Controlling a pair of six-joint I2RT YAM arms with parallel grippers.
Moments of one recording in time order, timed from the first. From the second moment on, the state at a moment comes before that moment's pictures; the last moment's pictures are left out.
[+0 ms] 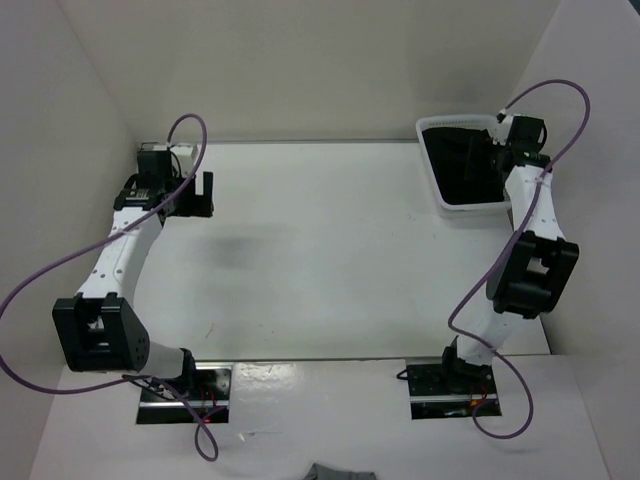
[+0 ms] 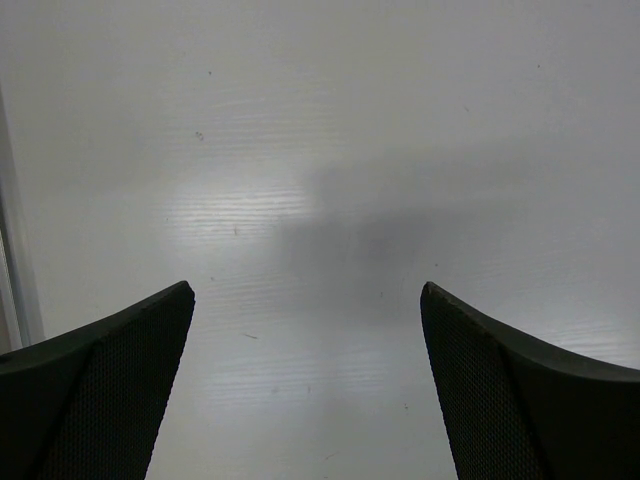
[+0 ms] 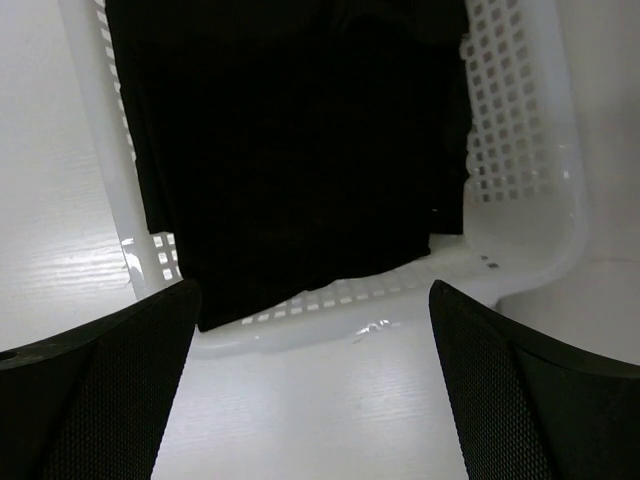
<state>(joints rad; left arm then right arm) 0.06 1.42 1.27 -0.61 0.07 0.06 -0.29 1.71 1.56 -0.55 -0.06 -0.11</state>
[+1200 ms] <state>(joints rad) 0.05 1.36 1.13 -0.50 0.06 0.08 -0.14 1.86 1.70 -0.54 0.00 -0.22</state>
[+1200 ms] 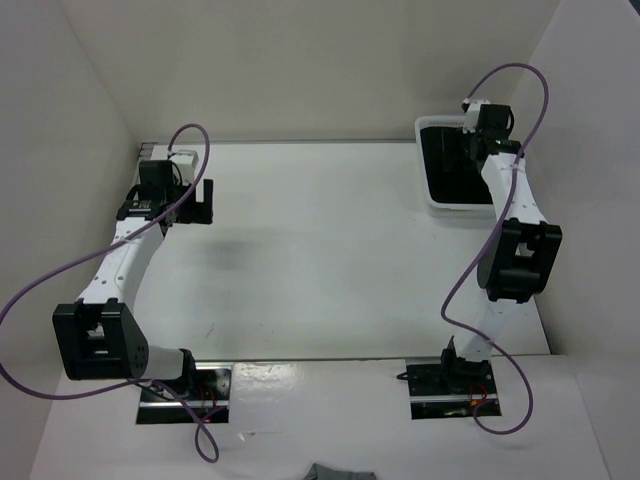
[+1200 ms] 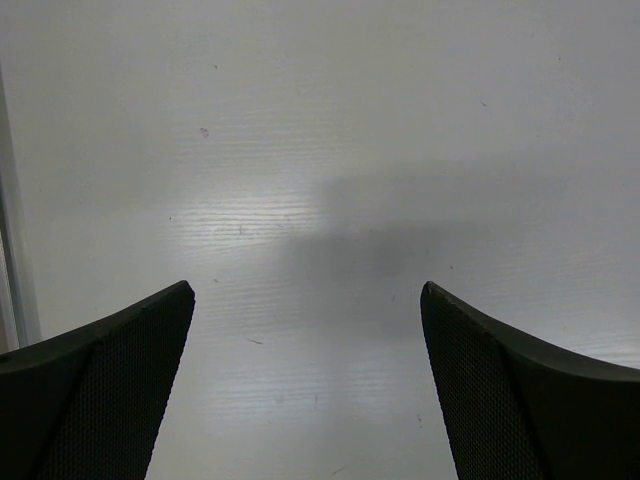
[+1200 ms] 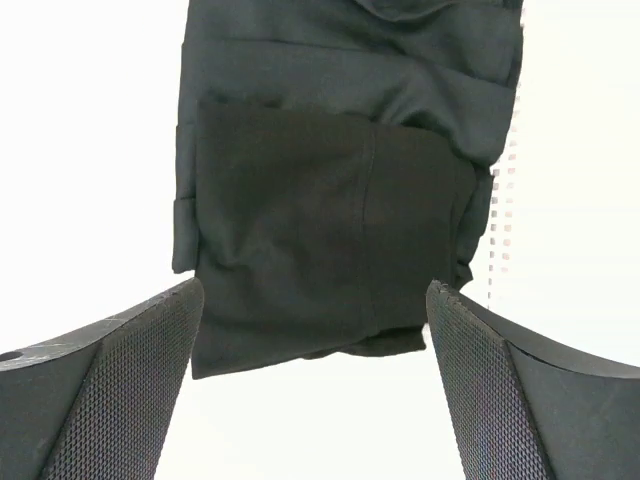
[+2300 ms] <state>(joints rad) 0.05 1.36 1.12 -0.50 0.08 0.10 -0.16 2.11 1.69 -0.46 0.01 -0.23</state>
